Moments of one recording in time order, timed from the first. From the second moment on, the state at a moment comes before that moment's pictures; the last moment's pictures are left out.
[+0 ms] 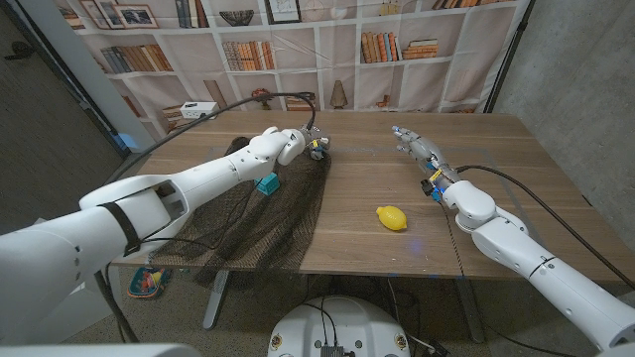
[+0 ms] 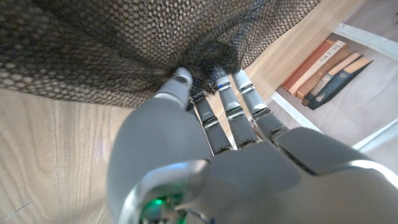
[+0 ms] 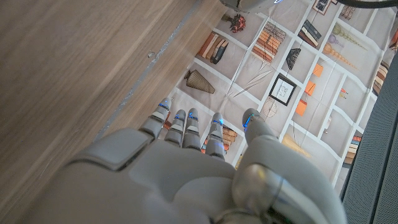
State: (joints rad) left arm 0.17 0.46 1.14 -1.18 0.96 0.14 -0.19; left_hand 1.25 0.15 0.32 -0.17 0.18 0.95 -0.13 0.57 0.23 0.84 -0.18 0.57 0.44 0.86 -0.10 0.61 0.52 0.43 -0.02 0.94 0.25; right arm -0.98 -0.68 -0.40 -1.65 0.41 0.17 -0.12; right_hand 0.34 0.15 0.38 -0.12 0.18 0.25 -0.02 0.20 0.19 0.17 0.14 0.24 0.22 0.06 0.09 0.24 0.24 0.15 0.12 0.22 0.18
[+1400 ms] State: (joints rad) left arm 0.38 0.63 1.00 -1.48 1.17 0.61 0.18; left_hand 1.29 0.12 0.30 -0.16 0.18 0.98 -0.08 0.57 0.22 0.88 -0.19 0.63 0.44 1.01 -0.16 0.71 0.69 0.50 -0.05 1.17 0.30; right arm -0.92 -0.67 -0.43 -1.62 0.40 0.16 -0.08; right_hand 0.34 0.15 0.38 -0.12 0.18 0.25 -0.03 0.20 0.19 0.18 0.13 0.24 0.22 0.06 0.09 0.24 0.24 0.15 0.12 0.22 0.18
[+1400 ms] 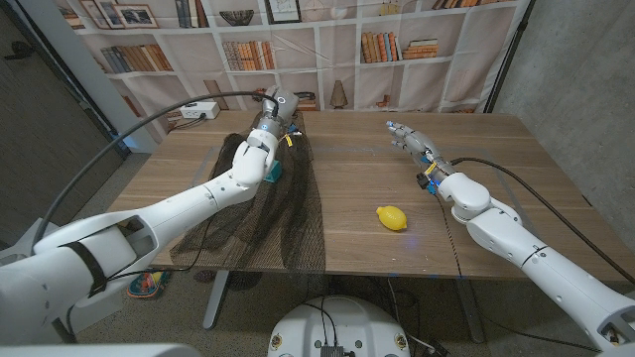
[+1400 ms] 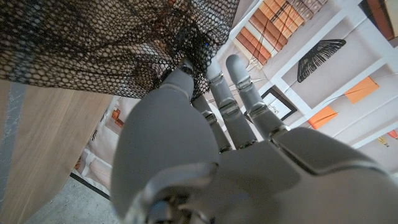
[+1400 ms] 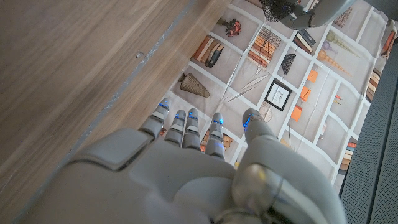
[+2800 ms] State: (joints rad) left arm 0.52 0.72 0.77 -2.11 1.15 0.36 -1.04; left_hand 1.30 0.11 0.30 -0.16 0.18 0.96 -0.06 0.54 0.22 0.89 -0.19 0.60 0.52 1.08 -0.19 0.60 0.61 0.47 -0.04 1.27 0.25; right arm -0.94 -0.68 -0.42 -1.64 0.40 0.19 -0.07; right_hand 0.34 0.15 0.38 -0.12 0.19 0.25 -0.03 0.20 0.19 0.18 0.13 0.24 0.22 0.07 0.09 0.24 0.24 0.15 0.12 0.22 0.18
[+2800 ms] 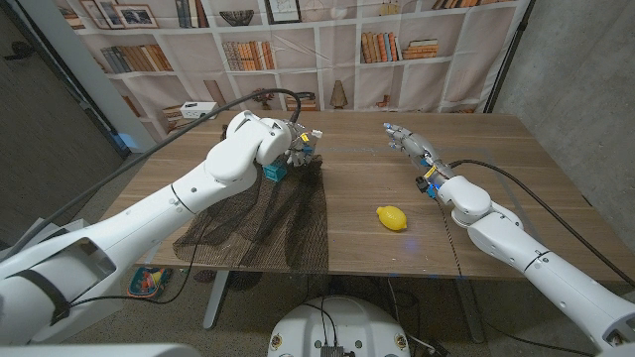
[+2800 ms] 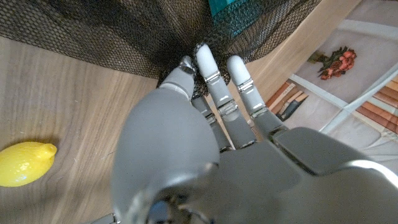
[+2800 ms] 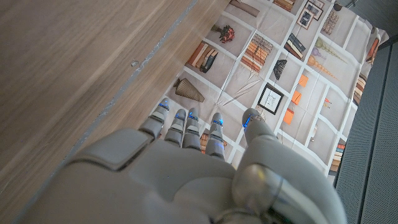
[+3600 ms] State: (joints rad) left arm 0.36 0.67 0.93 -1.91 1.02 0.47 -1.33; left_hand 0.88 0.02 0.18 0.03 0.20 0.57 -0.03 0.27 0.21 0.62 -0.06 0.28 0.38 0.78 -0.10 0.21 0.29 0.38 0.00 1.19 0.17; right arm -0.93 -0.67 -0.43 -1.62 0.40 0.20 -0.06; right_hand 0.34 0.16 0.38 -0.12 0.19 0.24 -0.03 0.20 0.19 0.18 0.13 0.23 0.22 0.08 0.08 0.24 0.24 0.15 0.12 0.22 0.18
